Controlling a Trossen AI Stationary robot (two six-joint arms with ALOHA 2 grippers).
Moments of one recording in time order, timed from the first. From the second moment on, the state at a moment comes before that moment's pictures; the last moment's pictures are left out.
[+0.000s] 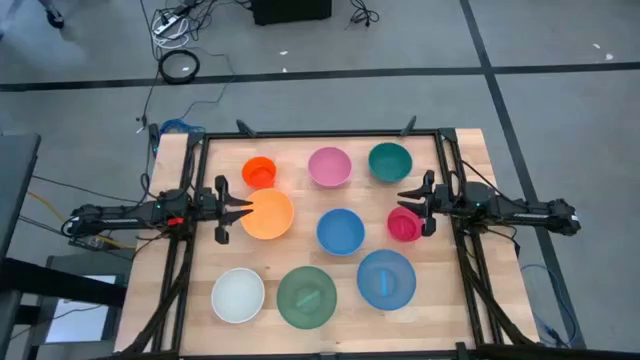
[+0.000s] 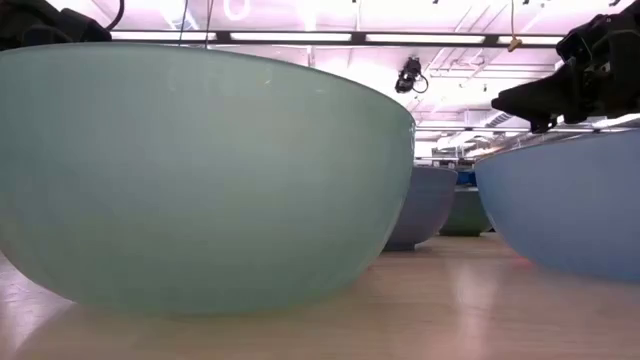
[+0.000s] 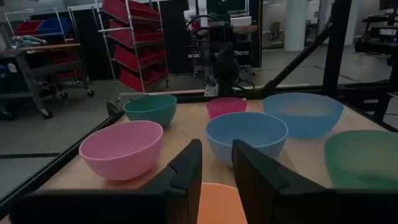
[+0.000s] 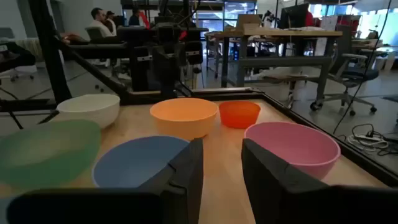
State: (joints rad) left arm 0.04 0.07 0.01 0.08 -0.06 0.07; right arm -0.09 0.02 0.01 0.03 0.08 0.00
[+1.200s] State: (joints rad) left arm 0.04 0.07 0.01 0.08 -0.06 0.07; right arm -0.09 0.02 0.01 0.04 0.08 -0.03
